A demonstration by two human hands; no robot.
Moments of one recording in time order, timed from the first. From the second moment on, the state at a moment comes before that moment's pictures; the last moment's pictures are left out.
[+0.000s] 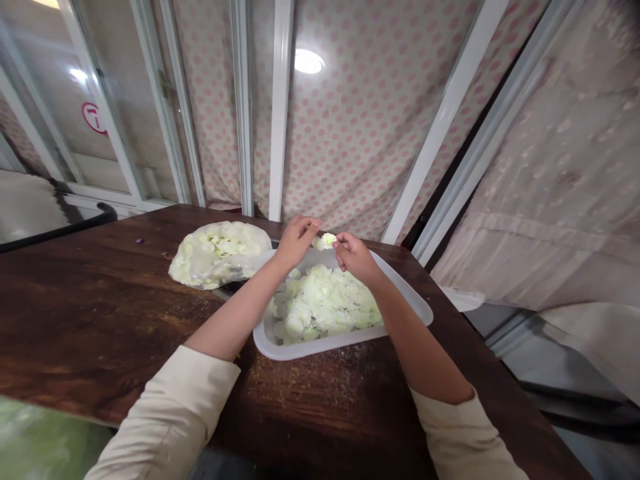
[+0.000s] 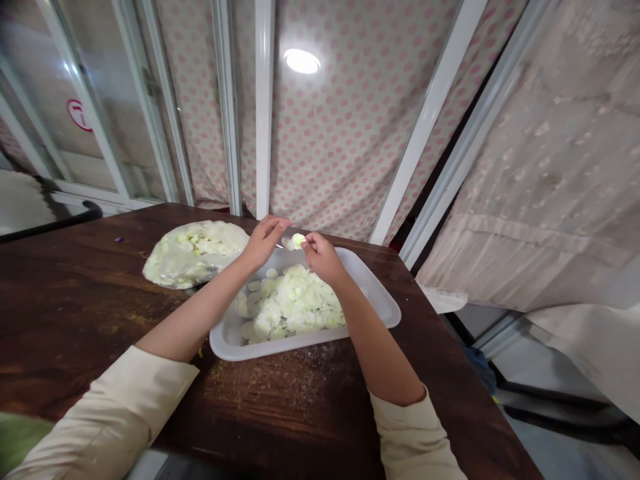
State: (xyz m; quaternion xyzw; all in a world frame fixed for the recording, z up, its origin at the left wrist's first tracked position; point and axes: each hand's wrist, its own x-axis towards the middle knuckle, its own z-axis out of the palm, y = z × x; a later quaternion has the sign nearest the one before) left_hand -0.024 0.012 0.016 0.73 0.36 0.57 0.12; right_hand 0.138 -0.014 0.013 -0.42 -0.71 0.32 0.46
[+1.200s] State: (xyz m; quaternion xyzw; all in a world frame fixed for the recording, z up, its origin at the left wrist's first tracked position) left_hand -0.021 0.014 0.018 0.79 0.32 0.52 0.10; right_hand 0.137 -0.019 0.014 -0.37 -0.76 0.30 0.44
